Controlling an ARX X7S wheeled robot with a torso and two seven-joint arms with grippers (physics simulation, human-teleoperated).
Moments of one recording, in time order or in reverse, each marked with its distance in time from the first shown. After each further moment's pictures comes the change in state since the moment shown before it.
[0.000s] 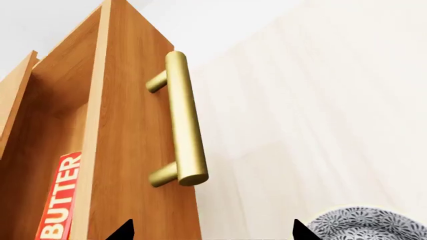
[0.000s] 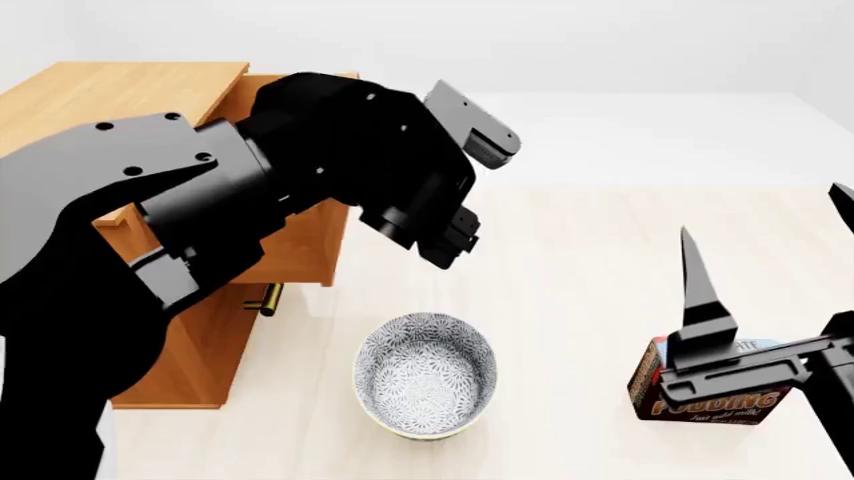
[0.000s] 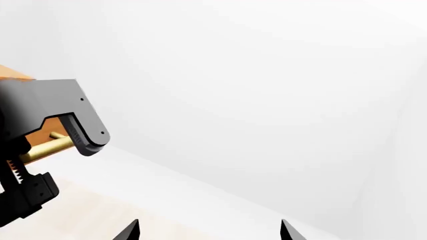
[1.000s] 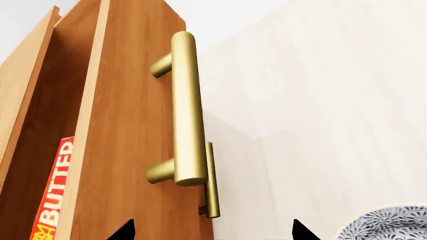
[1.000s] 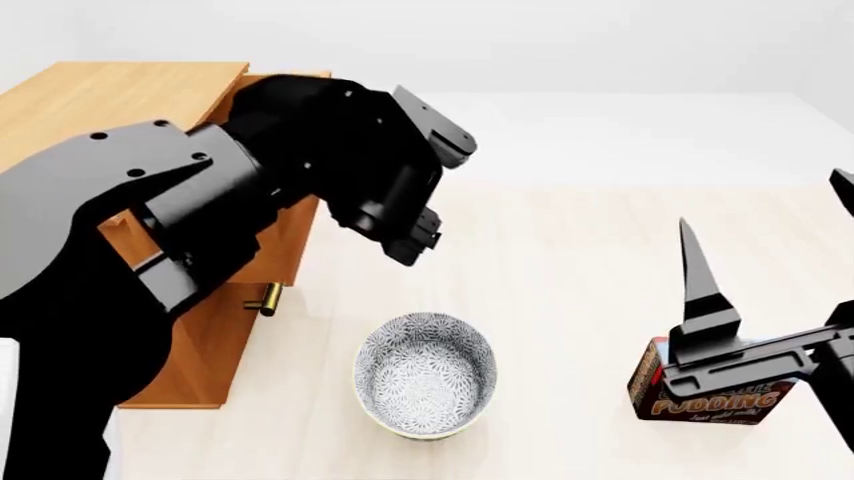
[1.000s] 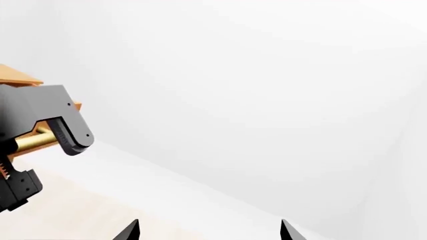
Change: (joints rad) left arm 0.028 0.000 -0.004 -0.138 0.044 -0.062 0.001; right arm 0.034 0.001 0.054 -0.001 0.054 0.044 -0.042
